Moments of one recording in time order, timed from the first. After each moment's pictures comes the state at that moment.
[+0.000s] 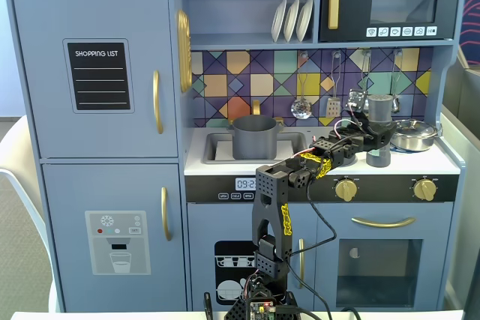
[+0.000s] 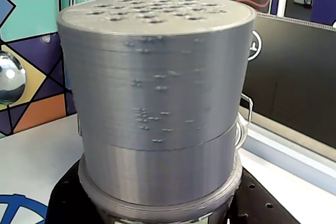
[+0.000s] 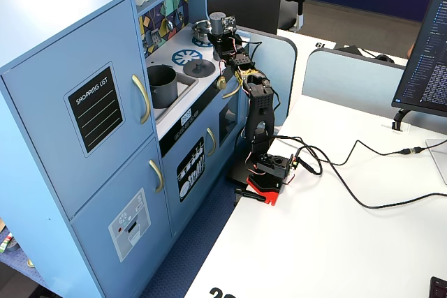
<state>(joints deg) 50.7 92.5 92.5 -1.1 -87.4</state>
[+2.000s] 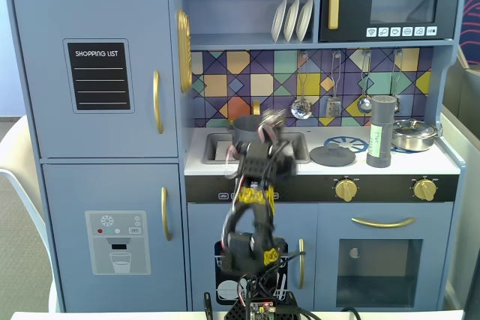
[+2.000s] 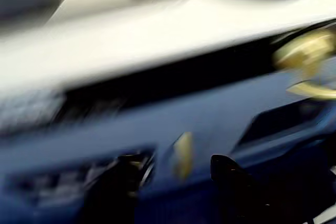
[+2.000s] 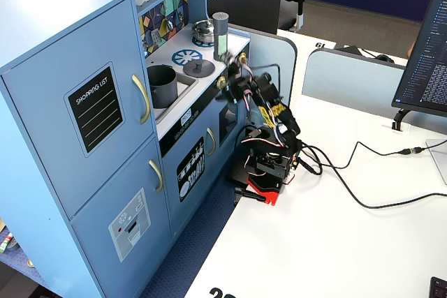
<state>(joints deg) 22.4 161.7 120.2 85.1 -90.7</state>
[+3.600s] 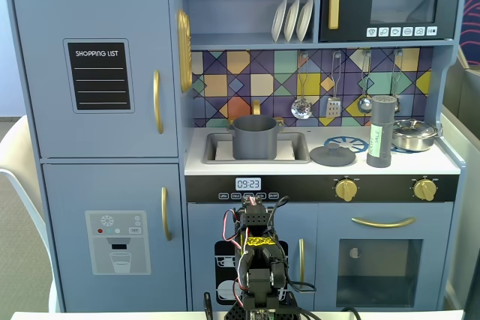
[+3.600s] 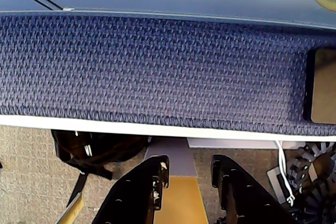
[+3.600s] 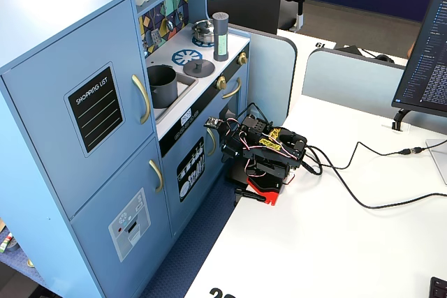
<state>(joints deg) 4.0 184.1 178.9 75.6 -86.3</state>
